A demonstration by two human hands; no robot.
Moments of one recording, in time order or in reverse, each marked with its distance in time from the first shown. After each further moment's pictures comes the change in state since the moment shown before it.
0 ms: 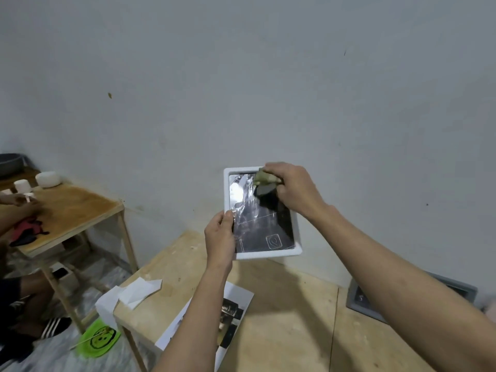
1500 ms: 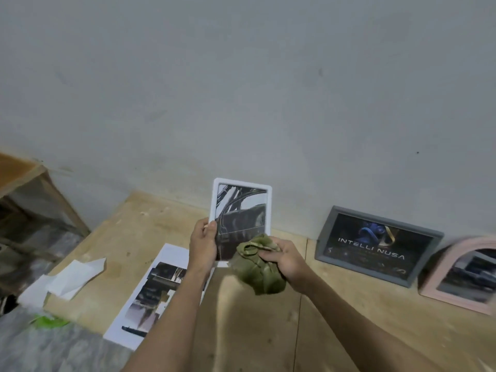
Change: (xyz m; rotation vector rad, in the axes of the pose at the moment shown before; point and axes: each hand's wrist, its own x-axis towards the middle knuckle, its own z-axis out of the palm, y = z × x) left_hand 0.026 -0.167 0.035 0.296 -0.192 -0.312; right_hand -0.179 0.127 0.123 0.946 -0.300 0.904
